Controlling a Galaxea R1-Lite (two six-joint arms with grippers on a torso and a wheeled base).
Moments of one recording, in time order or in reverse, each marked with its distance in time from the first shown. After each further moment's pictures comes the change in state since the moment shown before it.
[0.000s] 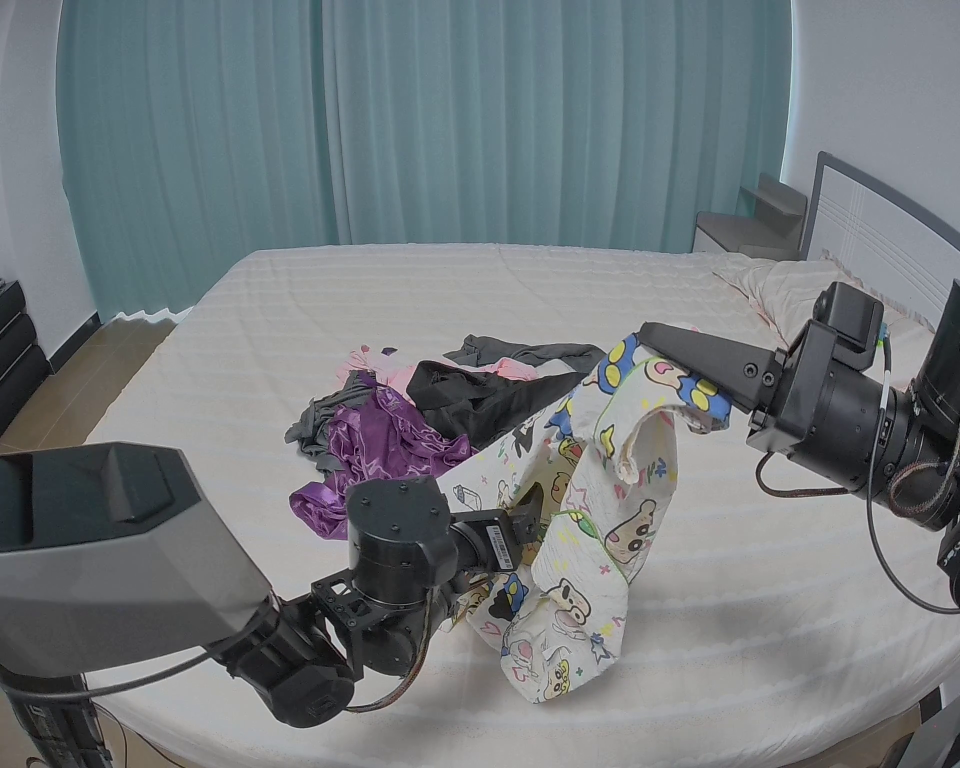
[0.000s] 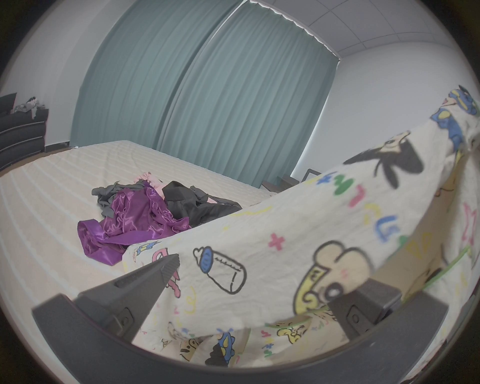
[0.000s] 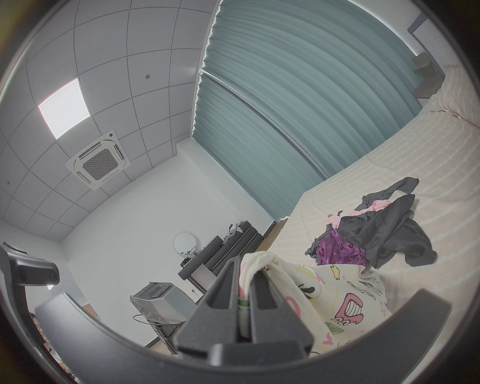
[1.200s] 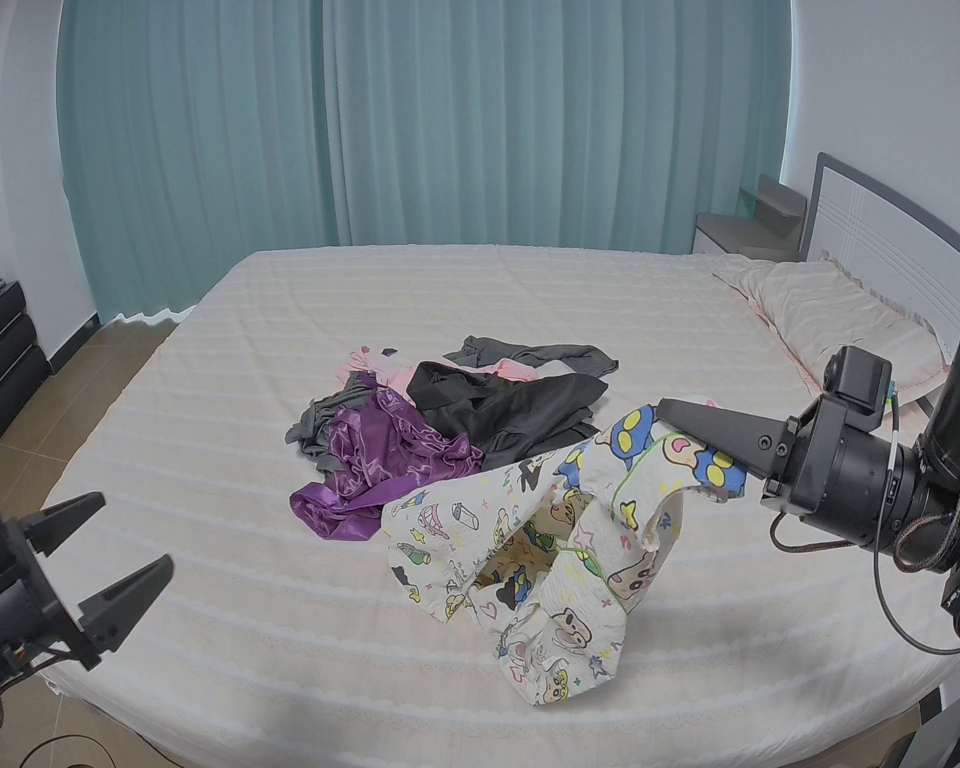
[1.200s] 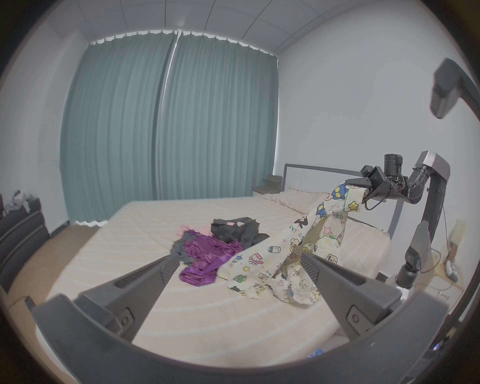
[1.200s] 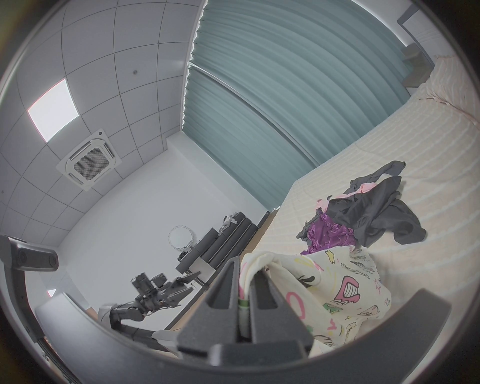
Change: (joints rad) left arm 0.636 -1.360 0.371 0.911 -0.687 0.509; right arm 0.002 -0.049 0.135 -0.003 -0.003 0.020
